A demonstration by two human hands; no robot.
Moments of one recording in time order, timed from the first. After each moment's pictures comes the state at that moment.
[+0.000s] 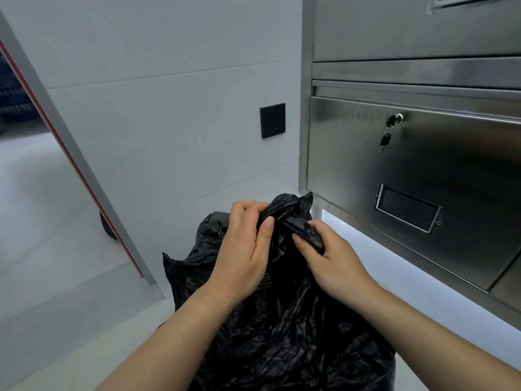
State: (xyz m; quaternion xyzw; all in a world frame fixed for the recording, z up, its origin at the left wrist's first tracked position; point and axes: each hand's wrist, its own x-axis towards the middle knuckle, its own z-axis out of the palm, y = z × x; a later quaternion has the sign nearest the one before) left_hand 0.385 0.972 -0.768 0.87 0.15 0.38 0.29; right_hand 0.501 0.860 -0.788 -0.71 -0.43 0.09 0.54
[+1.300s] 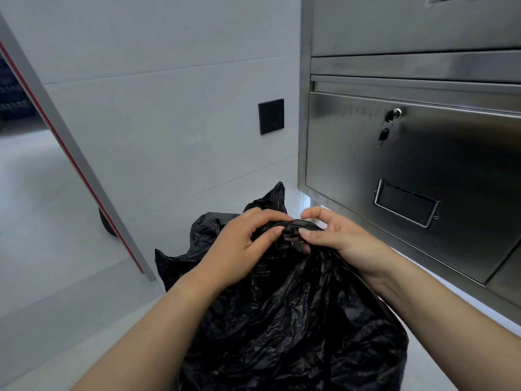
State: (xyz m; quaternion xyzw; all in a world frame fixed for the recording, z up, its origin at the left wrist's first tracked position) left_hand 0.380 0.986 -0.758 0.90 0.08 0.26 0.34; right_hand 0.515 0.844 -0.755 -0.44 -0.33 0.52 0.65
